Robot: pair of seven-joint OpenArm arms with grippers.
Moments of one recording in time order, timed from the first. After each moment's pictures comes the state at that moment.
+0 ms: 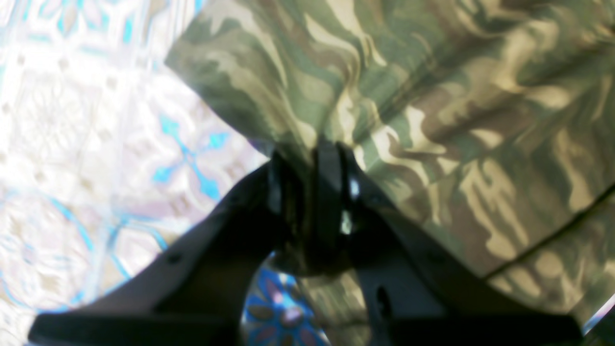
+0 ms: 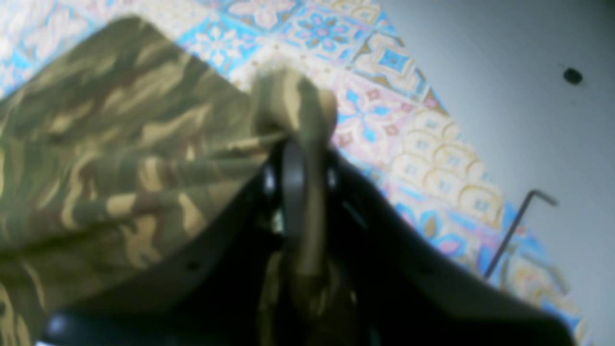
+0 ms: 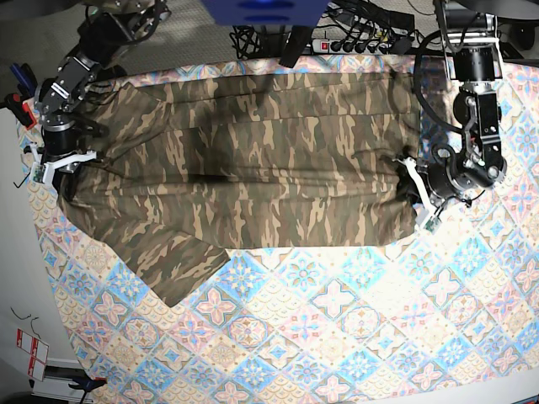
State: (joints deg) left arm 1.4 -21.9 -10.3 80.8 -18.4 -42.2 49.2; right arm 0.5 2.6 57.7 65.5 -19.0 42.6 11.3
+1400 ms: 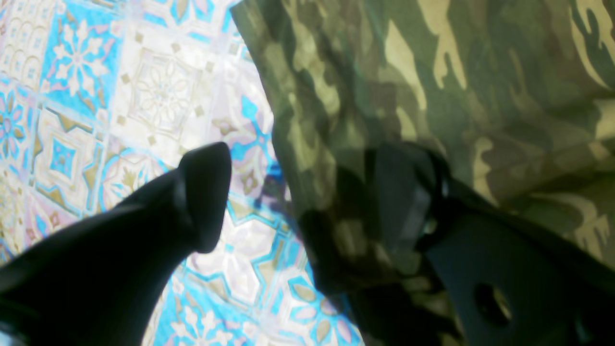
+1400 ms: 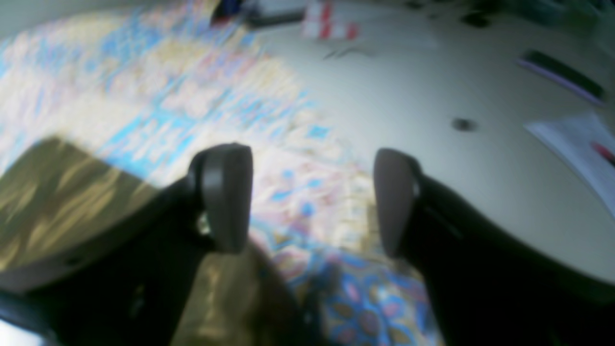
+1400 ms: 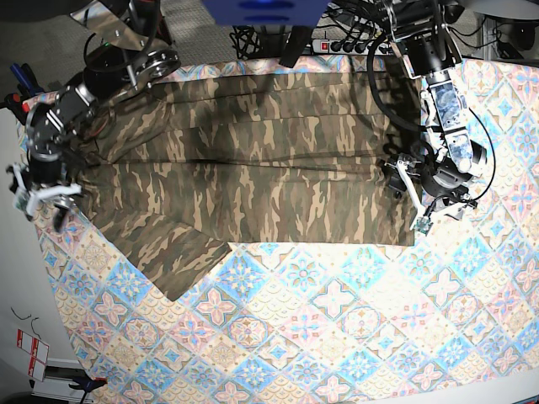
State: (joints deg) left arm -0.2 -5.7 -23.0 88.7 13.6 -42.7 46.0; right arm 13.9 -0.4 66.2 70.0 -32.6 42.2 6.3
